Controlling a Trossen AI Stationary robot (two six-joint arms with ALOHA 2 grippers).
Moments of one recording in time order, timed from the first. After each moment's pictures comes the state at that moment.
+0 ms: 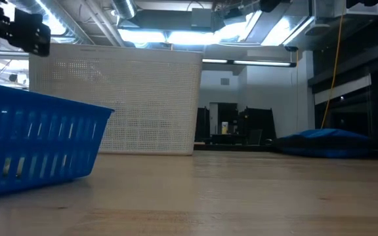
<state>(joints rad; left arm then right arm) -0.57 0.05 0.06 0.04 -0.21 0.04 0.15 1.05 0.68 0.45 -0.15 0.13</state>
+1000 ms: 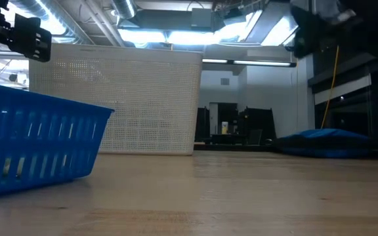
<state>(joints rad) -0.56 0.05 0.01 0.04 -0.17 0.05 0.15 0.96 0.13 1.03 -0.25 0.11</state>
